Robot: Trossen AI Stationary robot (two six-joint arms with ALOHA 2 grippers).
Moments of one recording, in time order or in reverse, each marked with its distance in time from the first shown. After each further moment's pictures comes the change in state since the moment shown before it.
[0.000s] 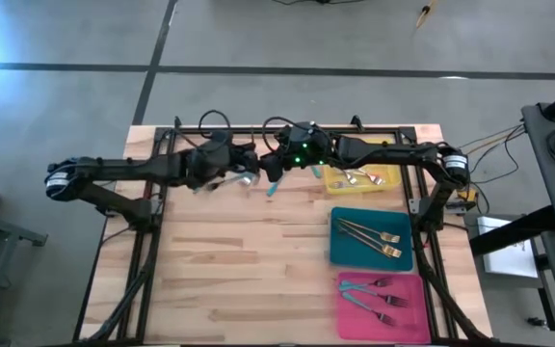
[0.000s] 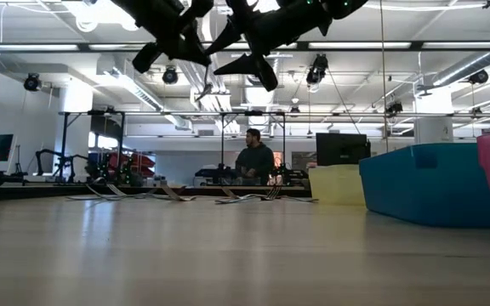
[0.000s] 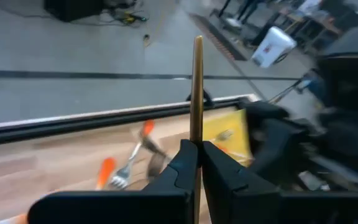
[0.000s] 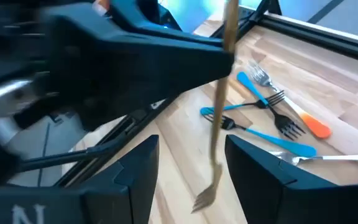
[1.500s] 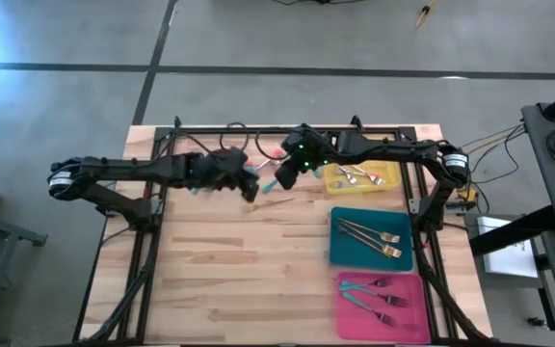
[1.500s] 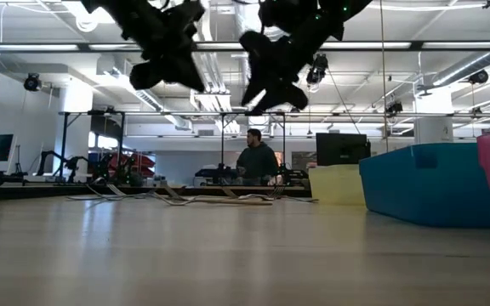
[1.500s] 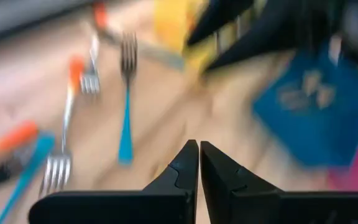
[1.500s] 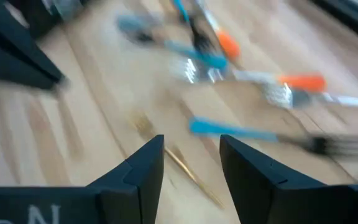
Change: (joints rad) left arm -0.003 0.032 0.000 -0.254 0.424 0.145; right arm -0.041 0.001 0.000 -0.404 0.036 -0.222
